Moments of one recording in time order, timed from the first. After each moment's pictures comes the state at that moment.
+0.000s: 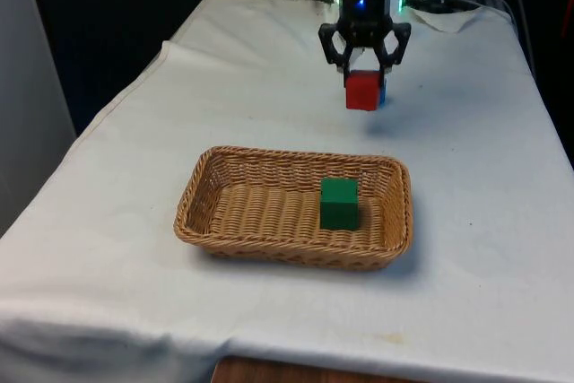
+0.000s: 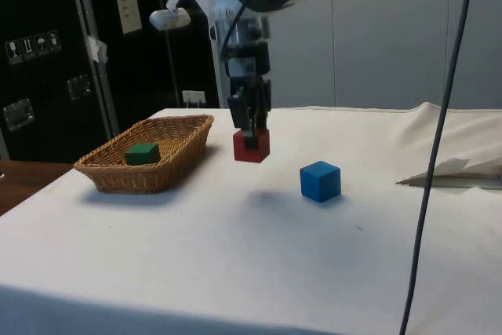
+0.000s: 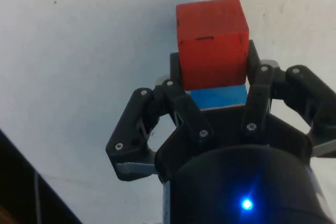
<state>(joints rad) 0.33 0.15 -0.33 -2.40 0.17 2.52 -0.10</state>
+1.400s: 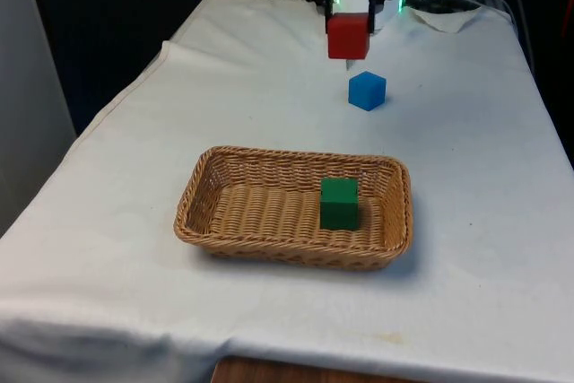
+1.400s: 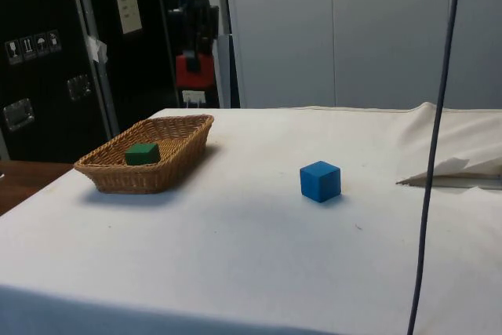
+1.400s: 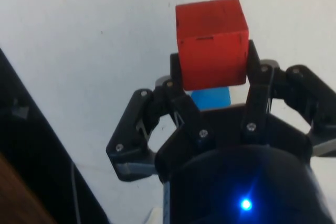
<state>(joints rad) 0.32 0.16 -0.38 -2.01 0.14 2.19 -0.11</state>
